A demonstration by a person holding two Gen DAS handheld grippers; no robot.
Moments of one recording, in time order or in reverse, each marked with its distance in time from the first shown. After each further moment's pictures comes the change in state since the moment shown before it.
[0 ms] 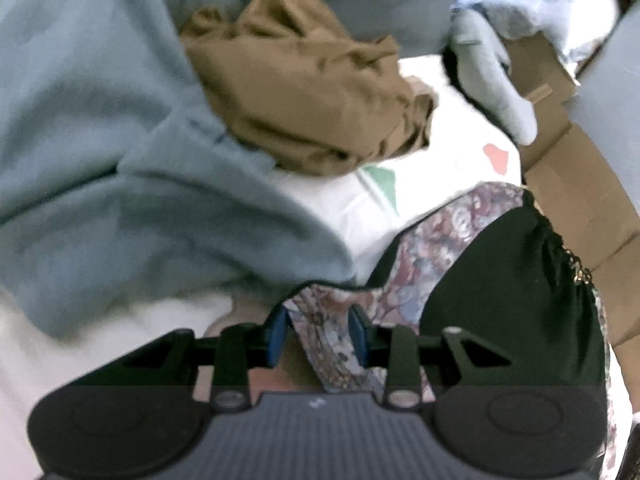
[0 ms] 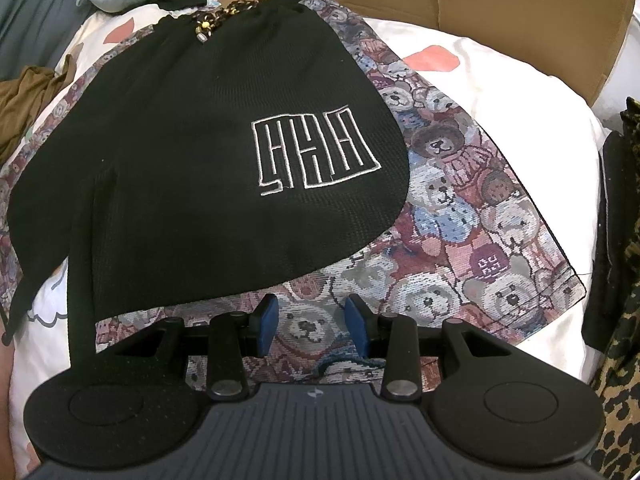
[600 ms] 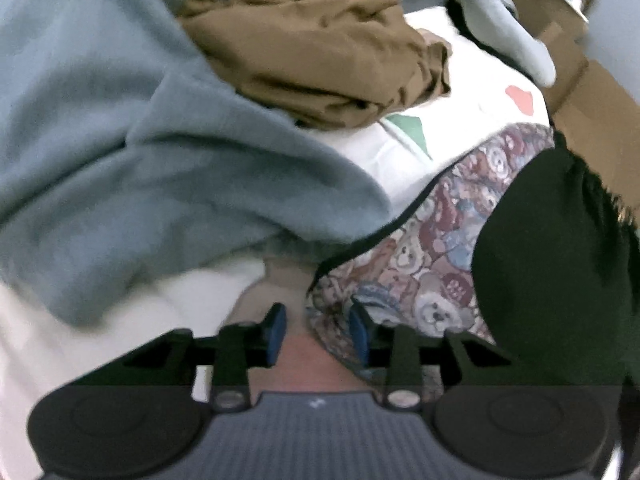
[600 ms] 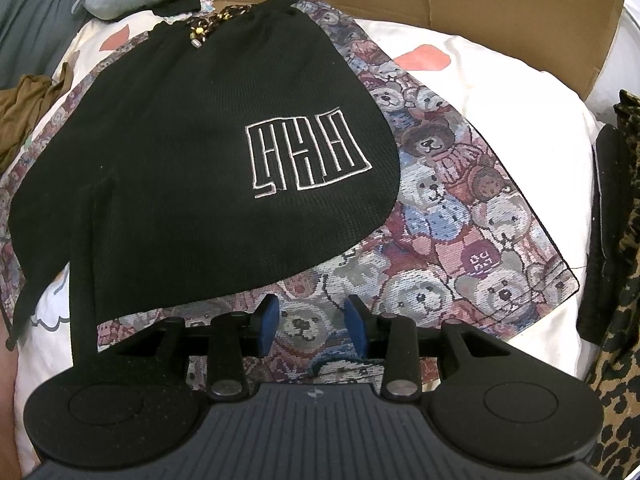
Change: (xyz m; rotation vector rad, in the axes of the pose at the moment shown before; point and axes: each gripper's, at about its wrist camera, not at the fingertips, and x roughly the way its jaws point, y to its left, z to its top) left arm 0.016 0.003 -0.023 0.102 0.087 0.113; right arm -0.004 -0.006 -0.001 0.025 -0.003 0.003
